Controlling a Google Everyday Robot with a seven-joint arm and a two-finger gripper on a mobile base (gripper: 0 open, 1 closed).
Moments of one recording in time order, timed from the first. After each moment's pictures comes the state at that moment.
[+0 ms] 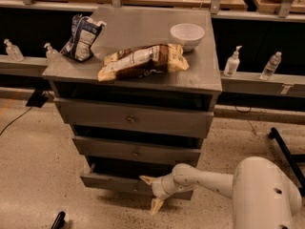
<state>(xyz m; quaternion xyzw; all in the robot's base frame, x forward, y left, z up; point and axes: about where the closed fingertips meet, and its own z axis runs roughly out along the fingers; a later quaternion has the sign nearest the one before) 0.526 0.023 0.231 -0.76 0.53 0.22 0.31</state>
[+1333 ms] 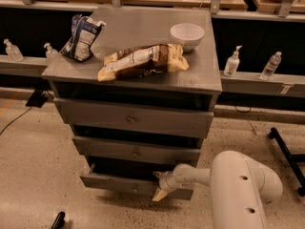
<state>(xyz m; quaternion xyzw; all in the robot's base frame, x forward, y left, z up) 0.601 -0.029 0.169 -0.69 0.66 0.12 0.28</state>
